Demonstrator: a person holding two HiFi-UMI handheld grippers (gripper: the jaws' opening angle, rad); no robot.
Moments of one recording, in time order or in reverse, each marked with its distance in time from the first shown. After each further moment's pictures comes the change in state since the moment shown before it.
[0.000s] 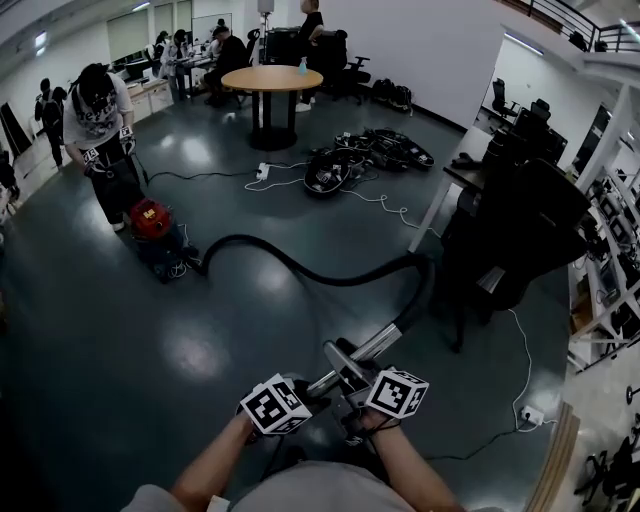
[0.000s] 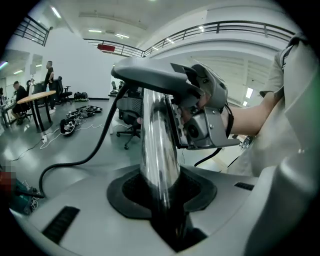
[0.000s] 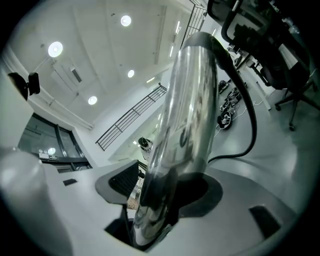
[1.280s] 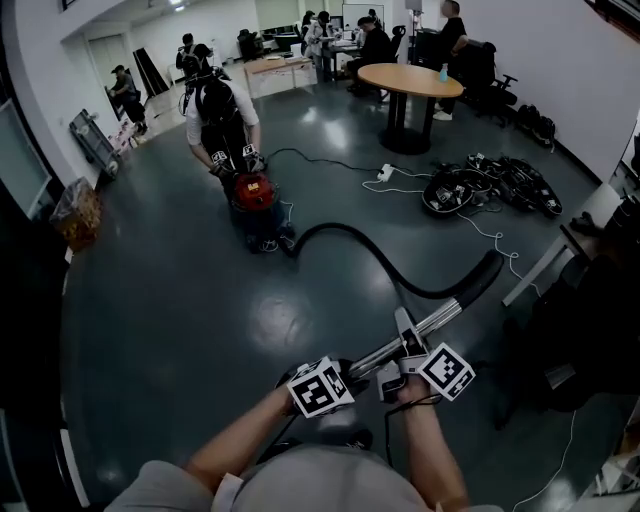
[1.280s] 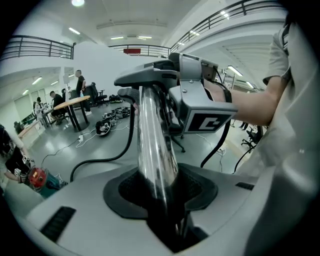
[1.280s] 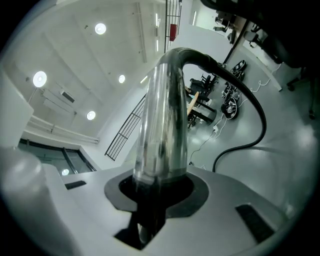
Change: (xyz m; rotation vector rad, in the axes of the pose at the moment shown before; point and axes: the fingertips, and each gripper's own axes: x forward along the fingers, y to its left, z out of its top) left arm 0.082 0.144 0.120 -0.118 0.024 0.387; right arm 0.101 -0.125 0.179 0.185 0.048 0.116
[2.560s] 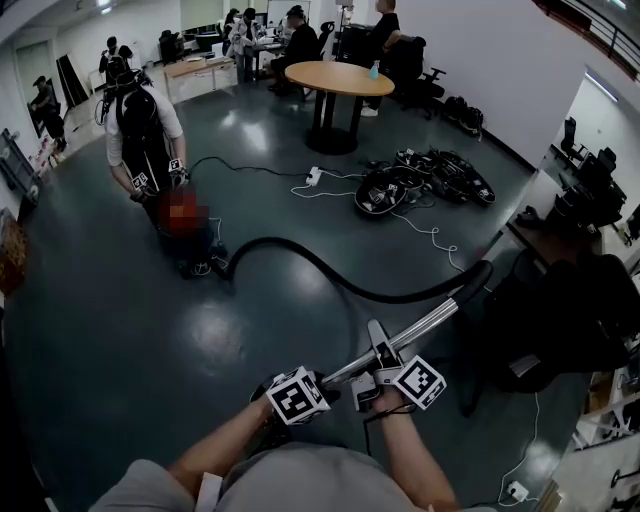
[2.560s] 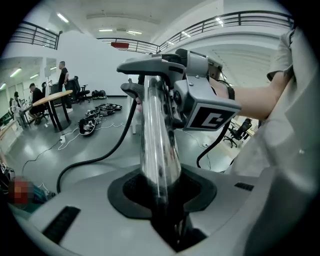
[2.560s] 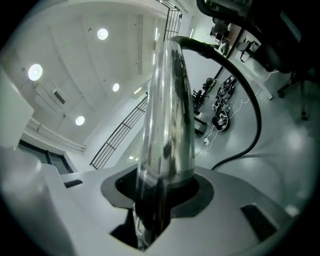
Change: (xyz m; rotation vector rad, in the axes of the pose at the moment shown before) left arm 0.011 0.095 -0.009 0.050 0.036 -0.205; right arm 0.077 -0.030 0.022 -0.026 -0.150 -0.119
